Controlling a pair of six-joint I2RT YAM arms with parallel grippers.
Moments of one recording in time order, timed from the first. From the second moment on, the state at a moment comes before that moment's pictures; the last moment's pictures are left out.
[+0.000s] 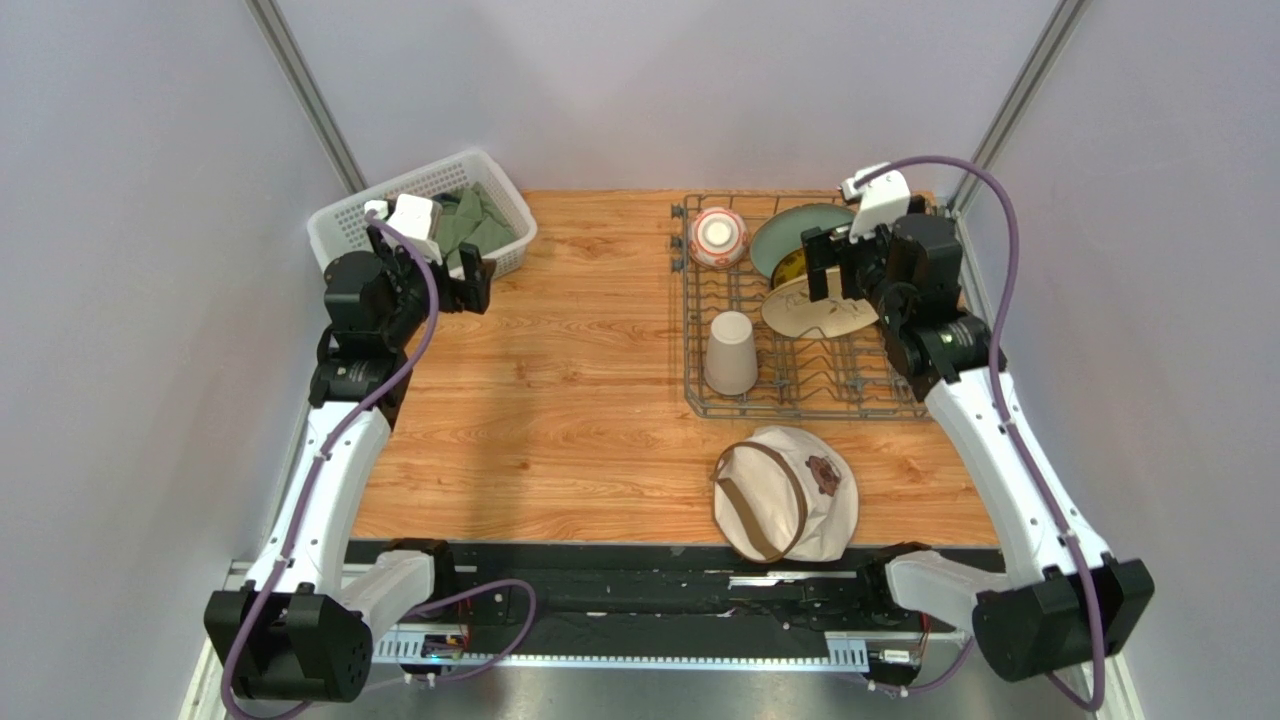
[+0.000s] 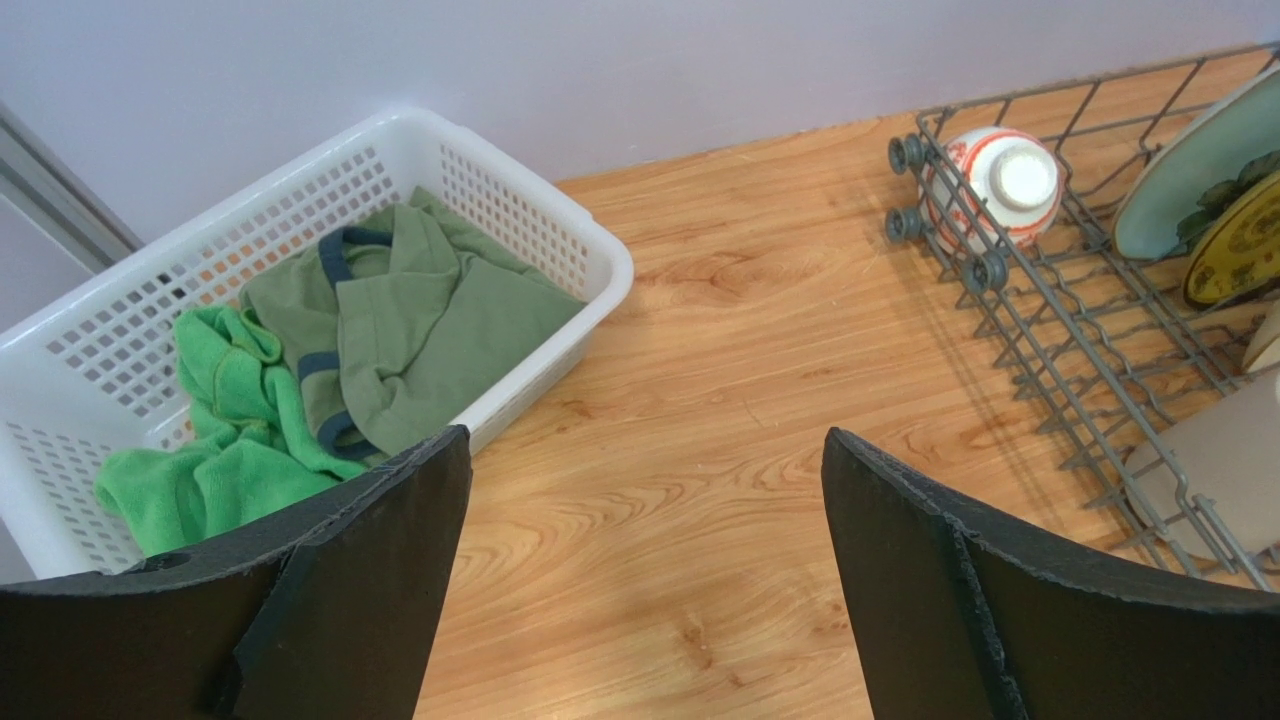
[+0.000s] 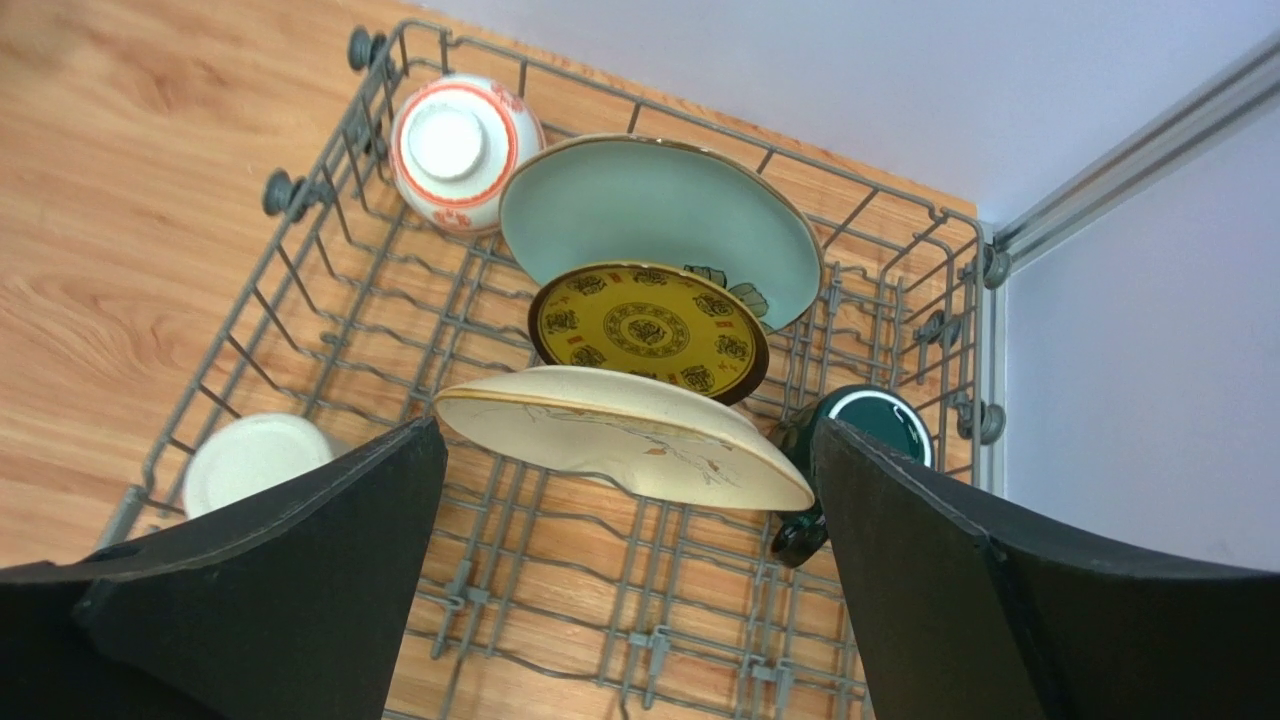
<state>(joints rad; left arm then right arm) -0.03 1.02 0.94 -0.04 0.26 0.04 0.23 1.12 1.17 -0.32 0.08 -0.18</state>
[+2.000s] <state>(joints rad) -0.03 1.14 0.99 -0.13 0.37 0.25 0.21 1.73 1.62 -0.81 0.04 -1.20</state>
